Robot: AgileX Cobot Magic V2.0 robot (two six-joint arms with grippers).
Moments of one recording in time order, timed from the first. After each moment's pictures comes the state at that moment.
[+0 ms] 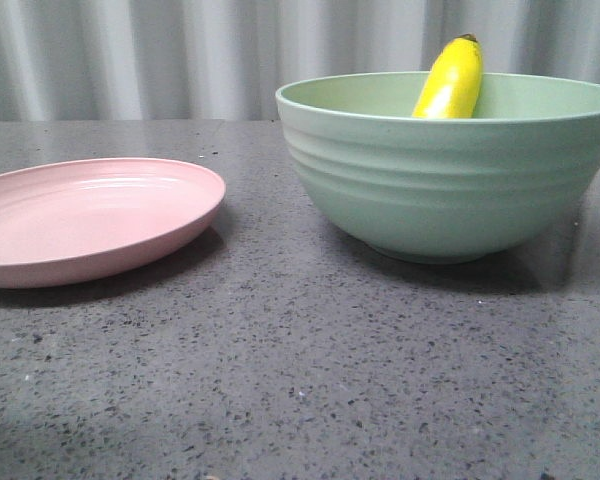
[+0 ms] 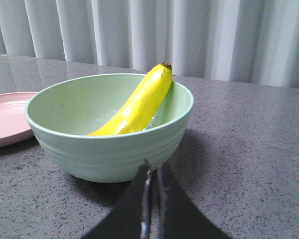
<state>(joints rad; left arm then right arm) -1.06 0.44 -0.33 0.06 0.08 -0.07 0.29 -0.01 -0.19 0.06 0.31 -0.09</state>
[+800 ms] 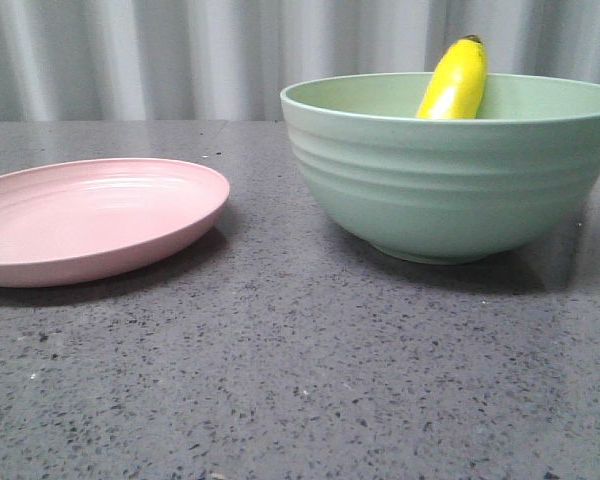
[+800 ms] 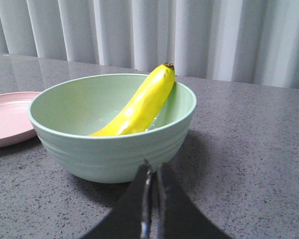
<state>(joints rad) -0.22 0.01 0.00 0.03 -0.16 -0.06 0.29 -0.01 -0.19 0.06 0.31 -0.09</state>
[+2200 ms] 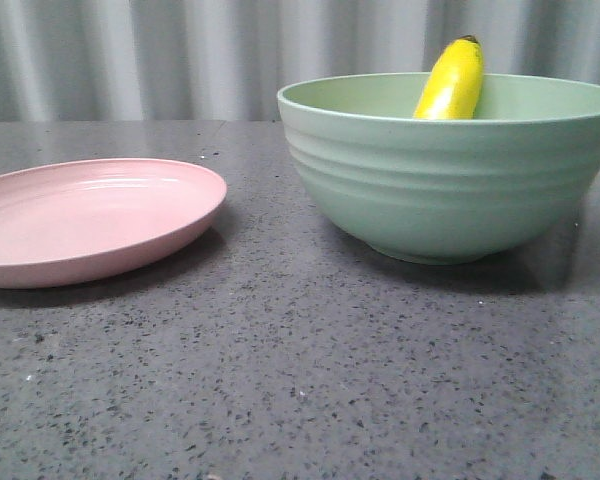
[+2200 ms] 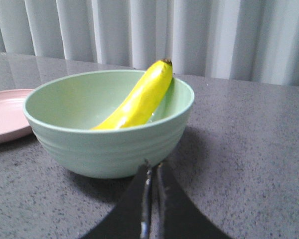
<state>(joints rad) -0.10 0.00 0.00 0.05 0.32 -0.02 0.29 -0.01 -0.14 0.06 0.27 -0.09</state>
